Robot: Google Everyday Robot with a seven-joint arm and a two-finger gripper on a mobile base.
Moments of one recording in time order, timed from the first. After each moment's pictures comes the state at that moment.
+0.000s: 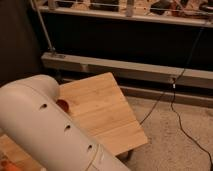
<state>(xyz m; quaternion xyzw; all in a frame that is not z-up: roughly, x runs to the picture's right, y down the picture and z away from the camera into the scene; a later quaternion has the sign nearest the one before) -0.513 0.359 0.694 -0.35 0.04 0.22 0.91</state>
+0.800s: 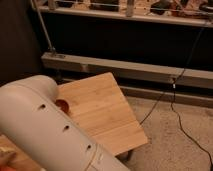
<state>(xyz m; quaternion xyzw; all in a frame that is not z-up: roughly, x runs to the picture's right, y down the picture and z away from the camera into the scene) -0.516 0.358 0.692 -0.35 0.04 0.20 0.91</state>
